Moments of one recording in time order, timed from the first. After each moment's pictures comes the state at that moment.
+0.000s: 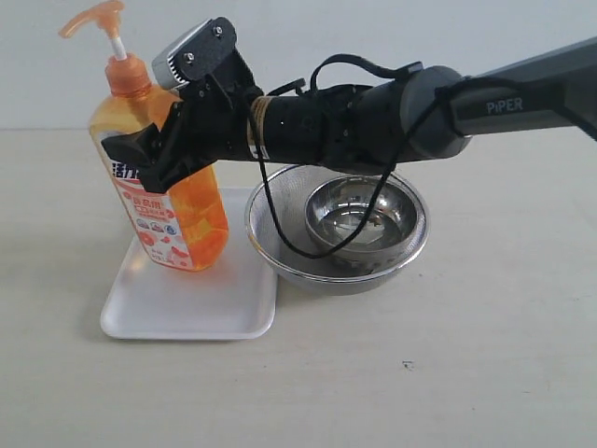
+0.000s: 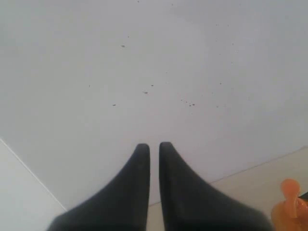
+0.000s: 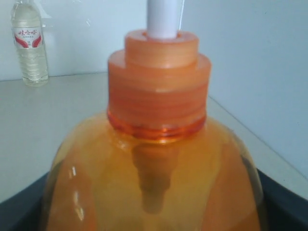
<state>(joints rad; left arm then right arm) -0.66 1.05 -1.90 0.70 1.22 -0.02 0.66 2.11 -1.47 -0.99 -0.67 0.71</state>
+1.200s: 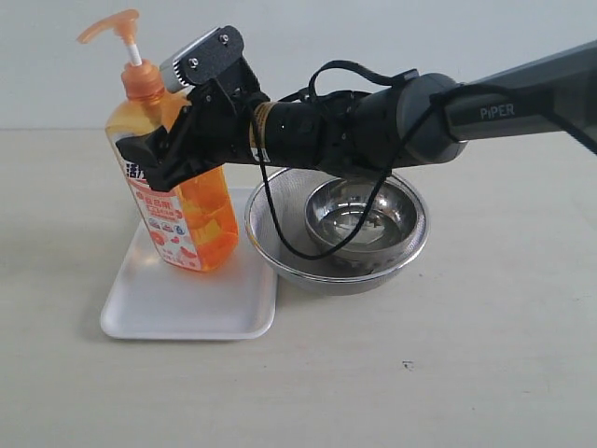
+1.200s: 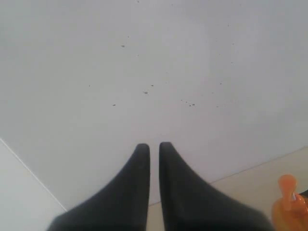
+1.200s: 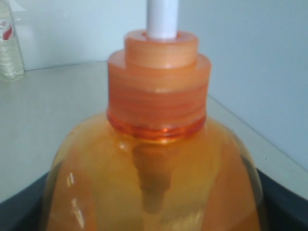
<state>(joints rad) -0.66 1.05 -1.90 0.70 1.22 -0.02 0.66 2.13 -1.47 -0.93 -0.61 0.68</state>
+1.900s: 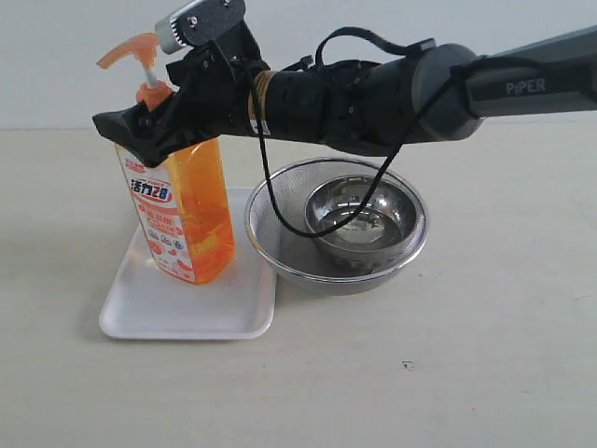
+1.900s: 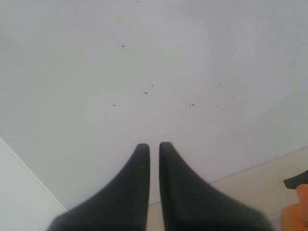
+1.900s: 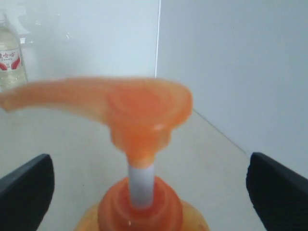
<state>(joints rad) -0.66 1.05 -1.90 0.70 1.22 -0.02 0.66 2.06 -1.48 -0.97 -0.60 0.75</state>
